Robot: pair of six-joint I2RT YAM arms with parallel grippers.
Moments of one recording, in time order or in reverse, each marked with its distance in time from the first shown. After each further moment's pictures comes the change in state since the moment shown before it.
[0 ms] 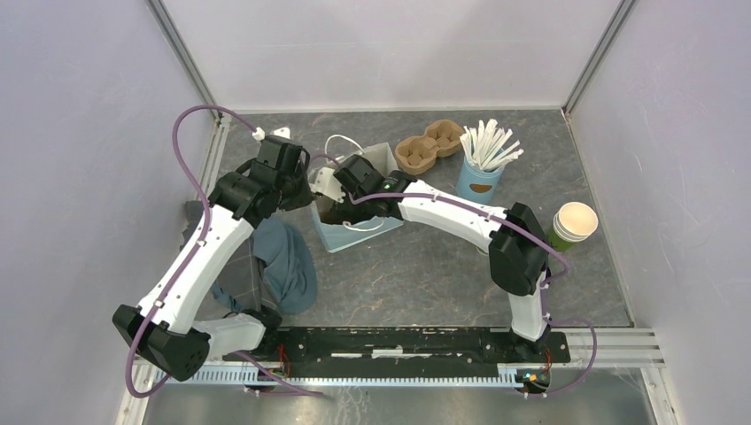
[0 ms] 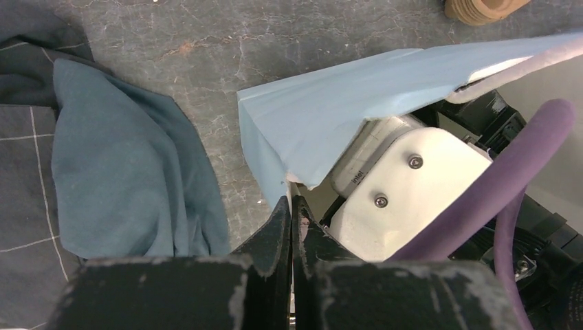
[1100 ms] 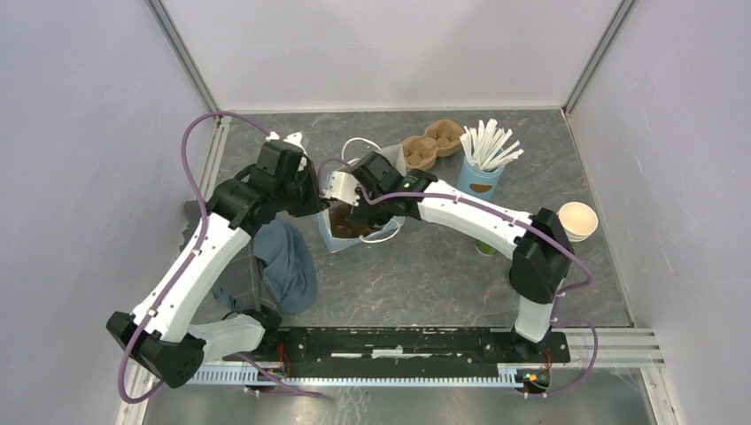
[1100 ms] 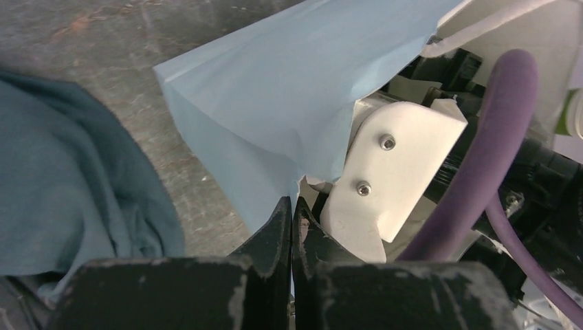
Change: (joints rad) left arm -0.051 -0.053 -0.027 0.043 0.226 0.008; right arm -0.037 -0.149 -0.123 -0.037 -0.089 -0.120
